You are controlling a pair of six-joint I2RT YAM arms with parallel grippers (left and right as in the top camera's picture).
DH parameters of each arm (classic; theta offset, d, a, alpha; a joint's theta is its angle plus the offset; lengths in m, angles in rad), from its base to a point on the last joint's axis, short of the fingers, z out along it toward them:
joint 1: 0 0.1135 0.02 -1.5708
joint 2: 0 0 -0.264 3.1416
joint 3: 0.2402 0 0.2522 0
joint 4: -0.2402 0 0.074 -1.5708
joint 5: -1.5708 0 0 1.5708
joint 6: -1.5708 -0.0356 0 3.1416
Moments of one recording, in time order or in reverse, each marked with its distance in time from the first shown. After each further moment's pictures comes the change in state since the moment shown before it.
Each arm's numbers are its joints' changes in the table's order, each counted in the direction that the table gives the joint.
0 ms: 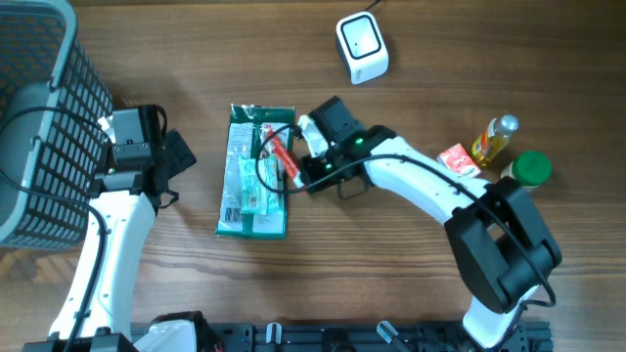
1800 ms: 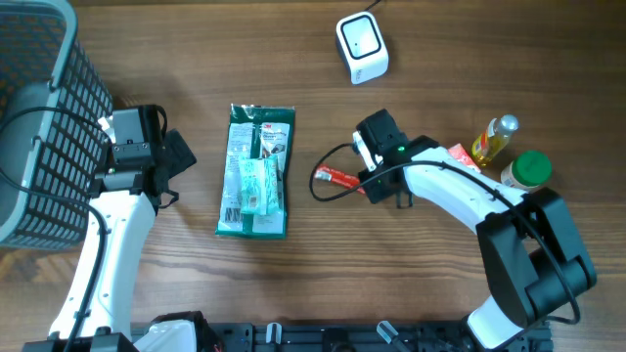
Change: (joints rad) left arm 0.000 0.001 0.000 0.000 0.000 0.000; right arm -0.143 -0.117 -0.230 -0.090 -0.407 0.259
